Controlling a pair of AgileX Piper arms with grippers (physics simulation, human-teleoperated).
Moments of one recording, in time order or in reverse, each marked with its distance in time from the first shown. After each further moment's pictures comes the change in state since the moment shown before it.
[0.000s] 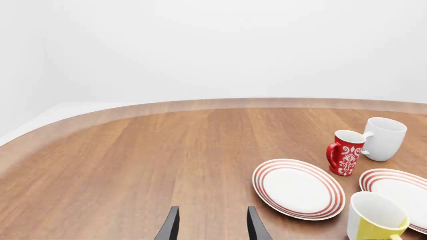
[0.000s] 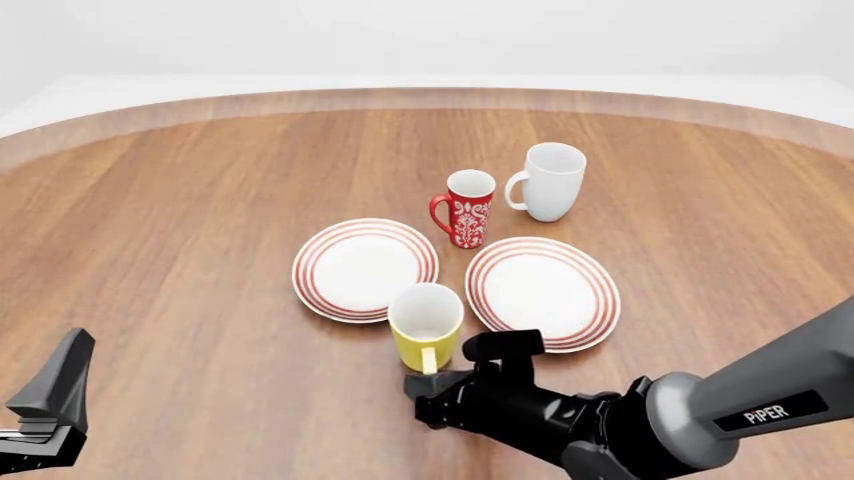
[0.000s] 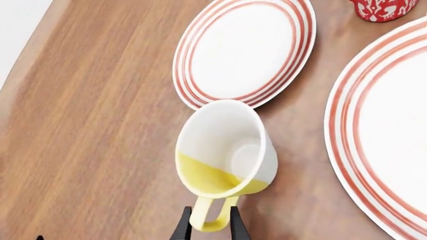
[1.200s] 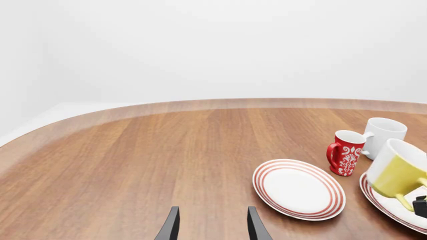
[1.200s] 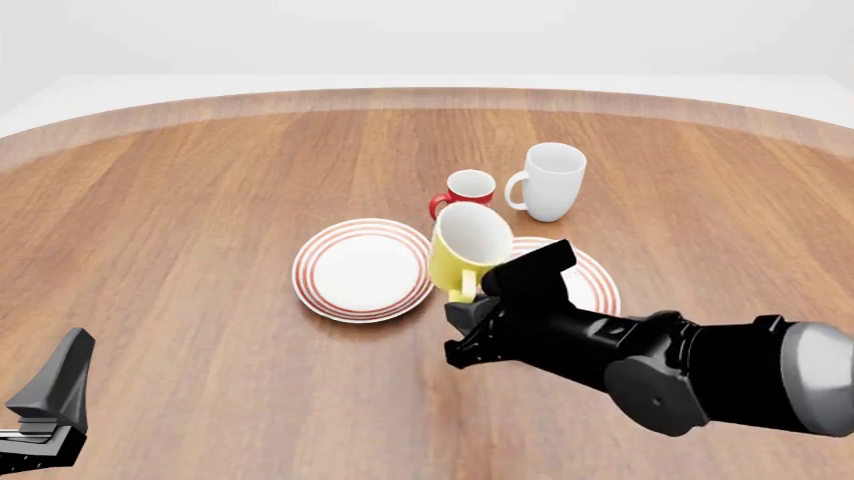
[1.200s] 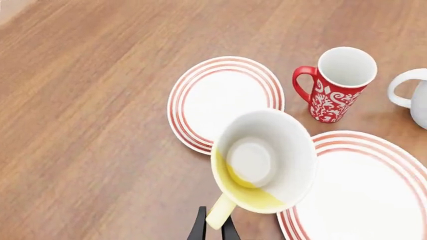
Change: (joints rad) left arm 0.000 0.000 0.000 0.000 0.000; right arm -0.121 -0.318 -0.108 0.406 -0.433
